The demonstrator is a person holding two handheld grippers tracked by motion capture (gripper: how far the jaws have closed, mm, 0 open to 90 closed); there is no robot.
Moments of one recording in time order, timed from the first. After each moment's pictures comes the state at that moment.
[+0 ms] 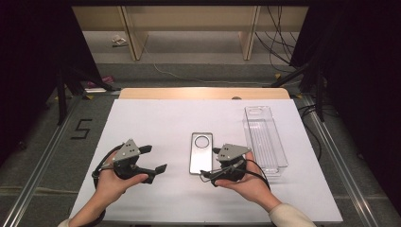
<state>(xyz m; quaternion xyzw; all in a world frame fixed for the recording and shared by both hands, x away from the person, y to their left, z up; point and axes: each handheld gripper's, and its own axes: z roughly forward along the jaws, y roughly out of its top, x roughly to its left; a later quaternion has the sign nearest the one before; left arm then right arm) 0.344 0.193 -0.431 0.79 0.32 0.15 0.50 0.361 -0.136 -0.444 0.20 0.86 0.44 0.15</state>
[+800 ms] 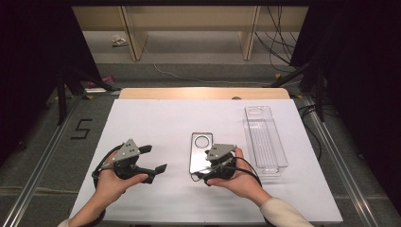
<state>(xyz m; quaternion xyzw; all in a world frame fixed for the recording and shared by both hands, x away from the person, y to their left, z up) 0.344 0.193 -0.431 0.79 0.32 0.15 0.50 0.375 -0.114 -0.457 0.18 0.89 0.40 0.13</state>
